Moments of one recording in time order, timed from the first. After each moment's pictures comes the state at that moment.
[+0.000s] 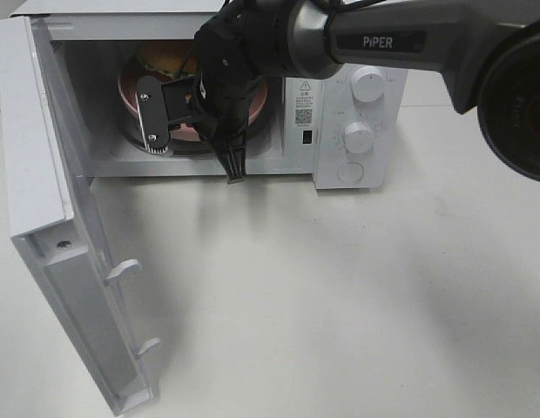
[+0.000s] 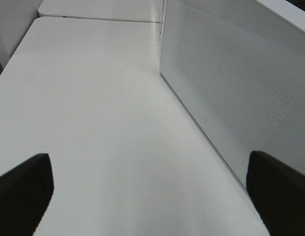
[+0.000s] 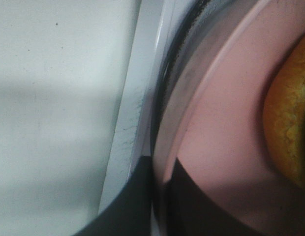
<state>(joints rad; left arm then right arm) 0.04 -0.01 -0.52 -0.09 1.08 0.04 0.70 2.35 -1.93 -0.33 0.59 -0.98</state>
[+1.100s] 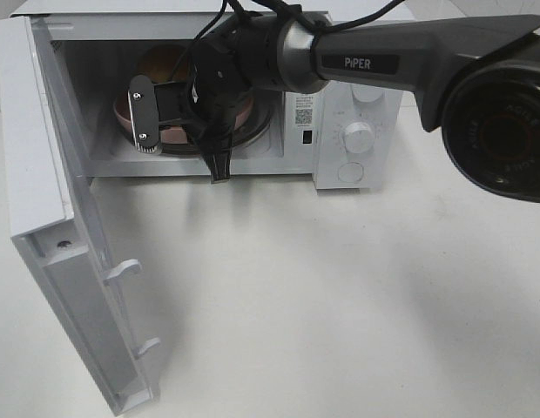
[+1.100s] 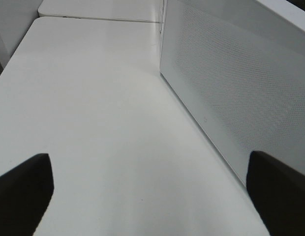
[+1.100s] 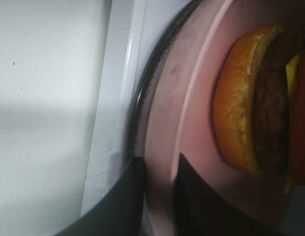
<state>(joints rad) 0.04 -0.01 -0.52 -0.09 1.08 0.04 0.69 2.42 -2.01 -0.28 0.50 -0.99</state>
